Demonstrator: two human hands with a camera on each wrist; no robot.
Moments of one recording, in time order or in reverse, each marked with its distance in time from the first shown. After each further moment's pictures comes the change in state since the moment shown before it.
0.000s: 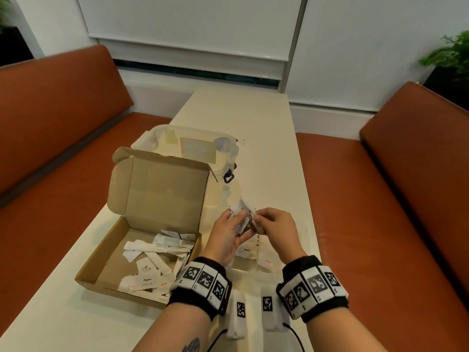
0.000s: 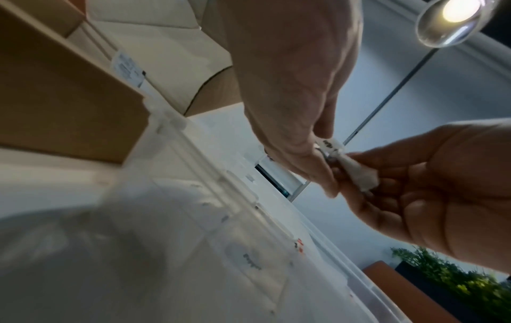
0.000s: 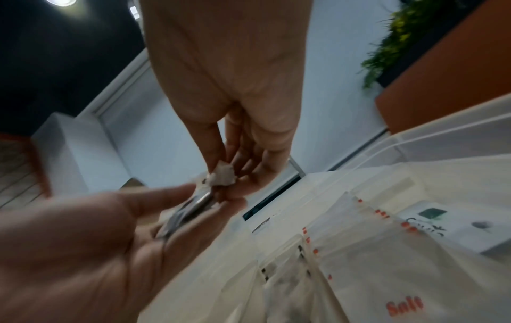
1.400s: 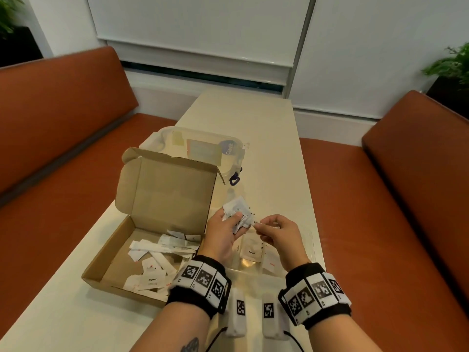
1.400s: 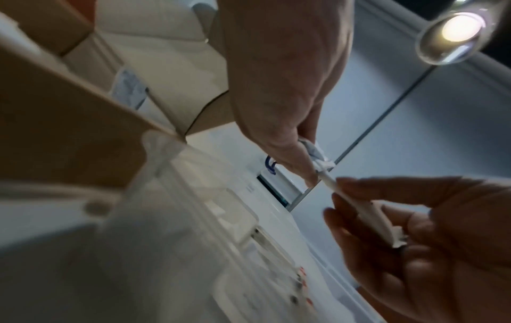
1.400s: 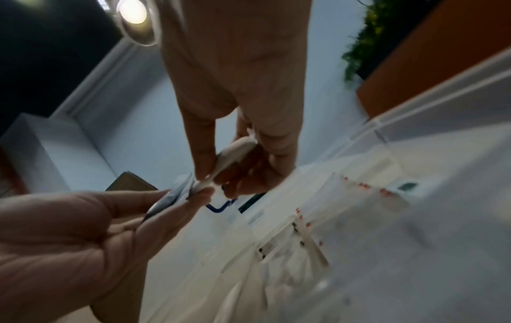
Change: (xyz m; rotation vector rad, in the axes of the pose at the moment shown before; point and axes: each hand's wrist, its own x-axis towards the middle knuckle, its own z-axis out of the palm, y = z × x) left_hand 0.003 0.013 -0.011 0.065 0.152 0.076; right_hand -0.006 0.006 0.004 0.255 0.024 0.140
